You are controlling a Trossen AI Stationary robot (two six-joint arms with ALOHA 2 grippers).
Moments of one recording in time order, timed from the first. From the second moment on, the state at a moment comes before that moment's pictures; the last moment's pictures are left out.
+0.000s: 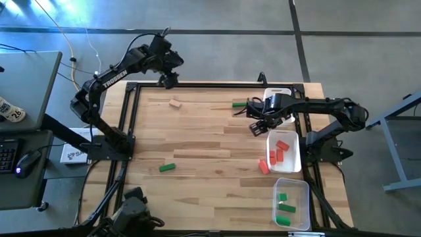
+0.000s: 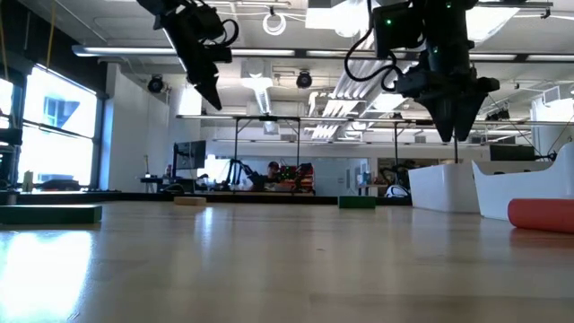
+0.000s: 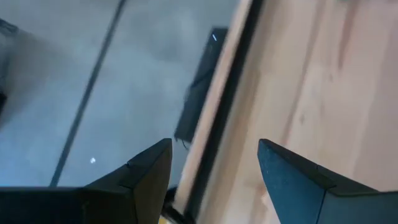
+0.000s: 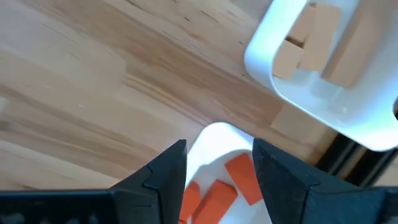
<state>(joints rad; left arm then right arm) 0.98 1.57 1.48 -0.83 0.02 0.62 -0.25 1.45 1.13 -1.28 0.10 0.83</state>
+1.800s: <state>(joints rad) 0.74 2.12 1.48 -1.10 -0.40 0.68 -0.25 1.45 1.13 -1.01 0.15 0.71</state>
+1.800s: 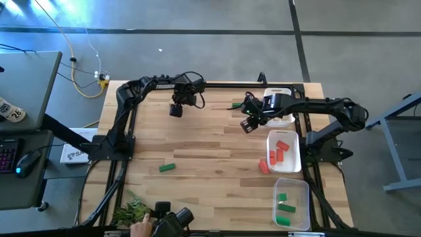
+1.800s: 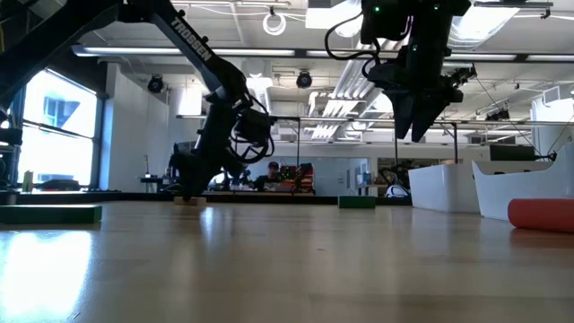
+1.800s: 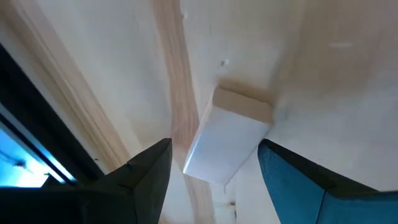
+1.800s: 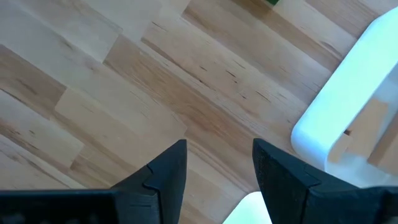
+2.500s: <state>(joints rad) 0.73 2.16 1.48 -1.07 -0.44 0.67 -0.25 1.45 1.13 -1.01 0.12 0.69</state>
